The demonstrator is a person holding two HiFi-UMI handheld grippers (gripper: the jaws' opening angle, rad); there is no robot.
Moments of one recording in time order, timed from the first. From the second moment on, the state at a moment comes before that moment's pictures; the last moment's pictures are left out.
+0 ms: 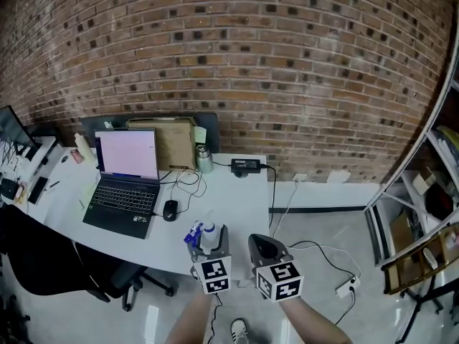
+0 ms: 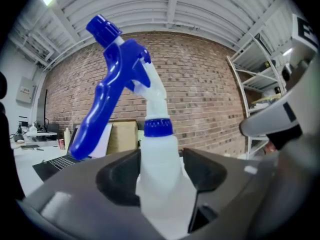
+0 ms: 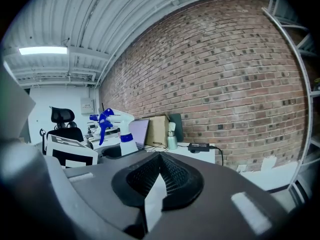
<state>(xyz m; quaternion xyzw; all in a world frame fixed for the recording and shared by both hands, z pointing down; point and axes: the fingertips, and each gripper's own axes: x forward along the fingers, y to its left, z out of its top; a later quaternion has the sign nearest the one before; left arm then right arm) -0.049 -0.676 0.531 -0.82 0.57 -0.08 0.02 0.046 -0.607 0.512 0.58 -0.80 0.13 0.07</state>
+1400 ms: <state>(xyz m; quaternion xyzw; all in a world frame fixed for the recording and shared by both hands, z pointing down) -0.088 -0.474 0.500 -0.78 0.63 -0.04 -0.01 0.032 -0.463 0.511 0.55 -0.83 0.11 0.06</state>
